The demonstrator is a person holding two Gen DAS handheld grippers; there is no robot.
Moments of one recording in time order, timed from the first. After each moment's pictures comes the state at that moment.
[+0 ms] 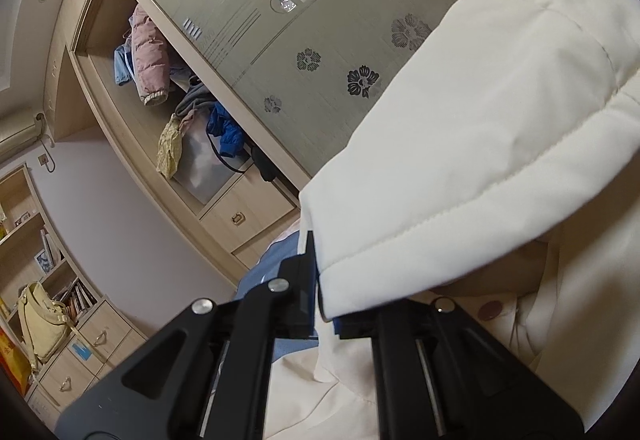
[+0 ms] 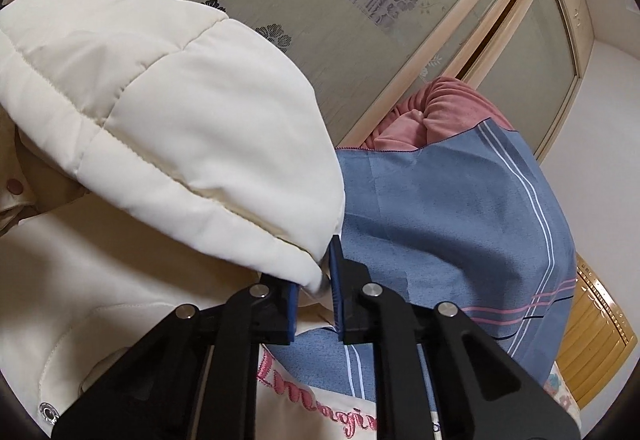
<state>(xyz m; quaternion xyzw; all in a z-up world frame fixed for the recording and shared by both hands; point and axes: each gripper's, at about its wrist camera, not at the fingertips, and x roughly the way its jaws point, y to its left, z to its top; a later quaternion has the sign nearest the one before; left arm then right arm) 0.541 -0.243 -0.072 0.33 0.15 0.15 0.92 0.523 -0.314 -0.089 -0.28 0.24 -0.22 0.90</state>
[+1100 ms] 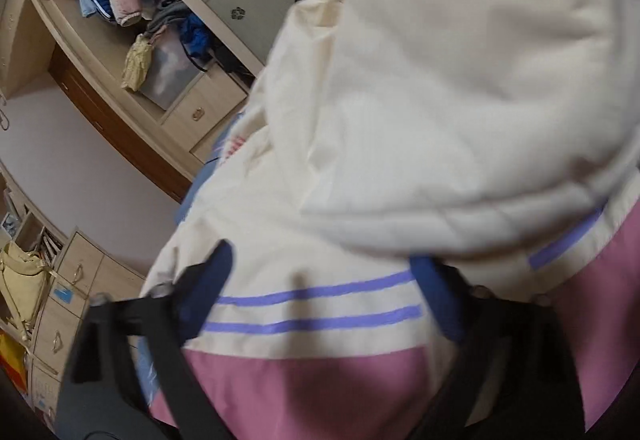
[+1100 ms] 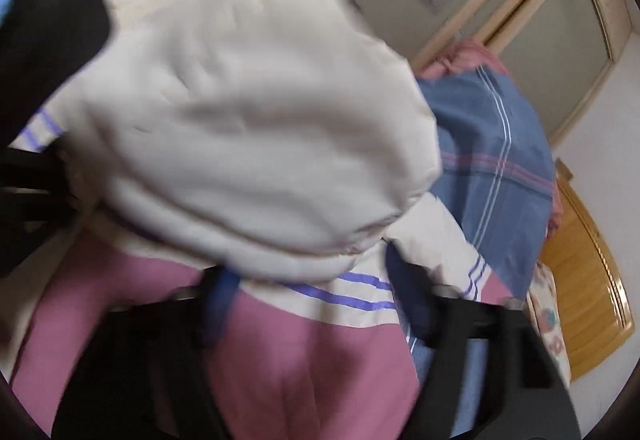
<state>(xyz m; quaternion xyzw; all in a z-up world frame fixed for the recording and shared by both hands) 0.259 -0.154 -0.097 0.31 0.32 0.05 0.89 0.192 -0.231 -0.078 -0.31 0.33 -0.09 0.89</state>
